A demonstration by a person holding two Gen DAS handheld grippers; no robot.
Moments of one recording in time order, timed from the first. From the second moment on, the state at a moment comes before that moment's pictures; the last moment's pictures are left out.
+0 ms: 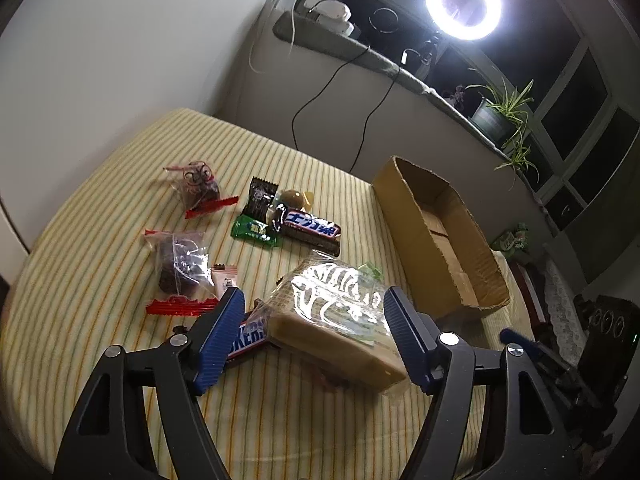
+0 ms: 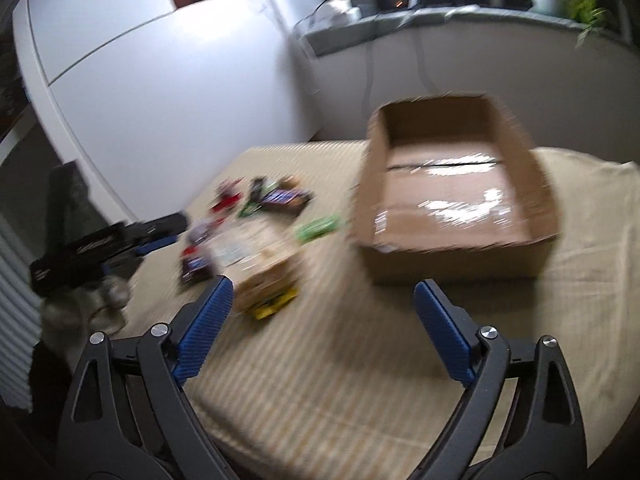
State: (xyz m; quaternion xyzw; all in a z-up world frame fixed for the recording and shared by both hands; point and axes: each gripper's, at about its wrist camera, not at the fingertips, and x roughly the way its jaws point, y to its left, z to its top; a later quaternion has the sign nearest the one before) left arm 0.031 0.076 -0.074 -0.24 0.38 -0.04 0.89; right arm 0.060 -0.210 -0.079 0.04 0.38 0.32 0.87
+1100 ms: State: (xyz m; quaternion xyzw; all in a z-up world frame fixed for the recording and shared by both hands) left arm 0.069 0.069 -0.102 -0.20 0.46 -0.11 0.86; right arm 0.088 -0.110 -0.135 -0.03 0.45 0.38 0.81
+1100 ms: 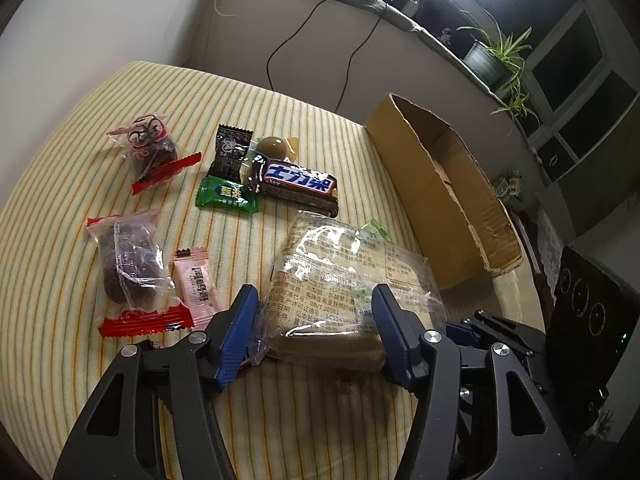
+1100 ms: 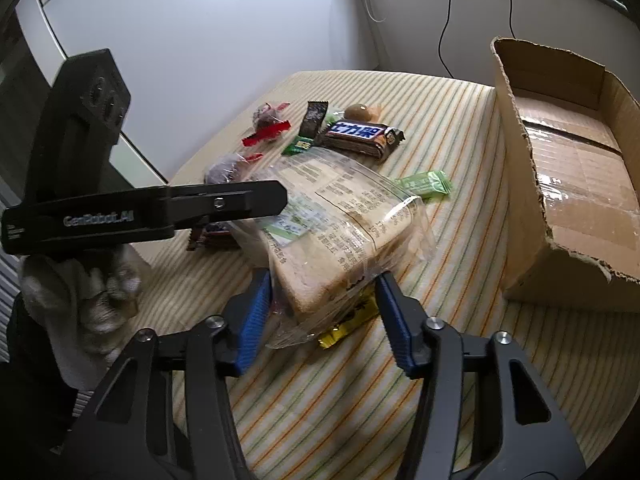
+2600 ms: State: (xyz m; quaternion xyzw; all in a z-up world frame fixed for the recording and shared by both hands) left arm 0.134 -0.073 -0.042 -0.15 0.39 -0.18 0.89; right arm 0.133 -0.237 -0.060 -0.06 0.36 0.33 0.87
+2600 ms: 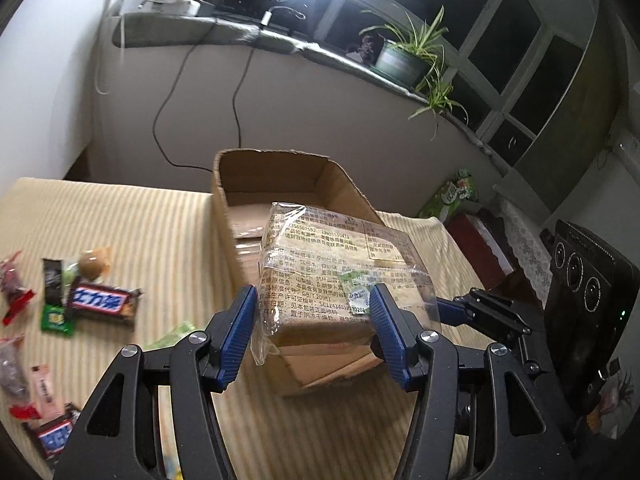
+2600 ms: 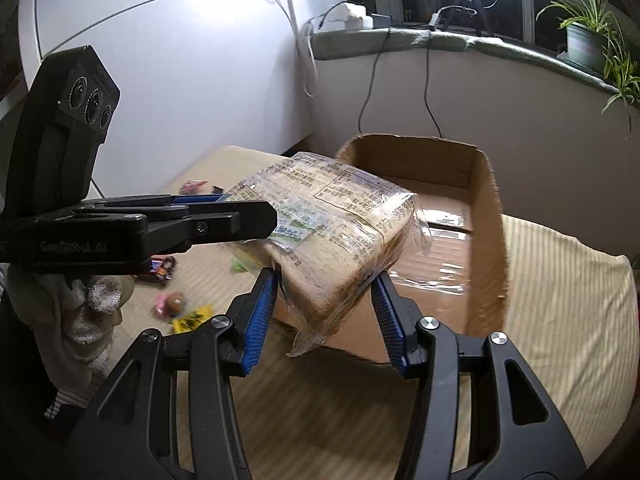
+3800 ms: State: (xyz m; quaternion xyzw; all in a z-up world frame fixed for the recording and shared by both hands) left arm 0.127 -0.105 -0.045 -0.08 0.39 -0.14 0.91; right arm 0.136 -0.269 -0.071 -0.09 0.38 0.26 0.89
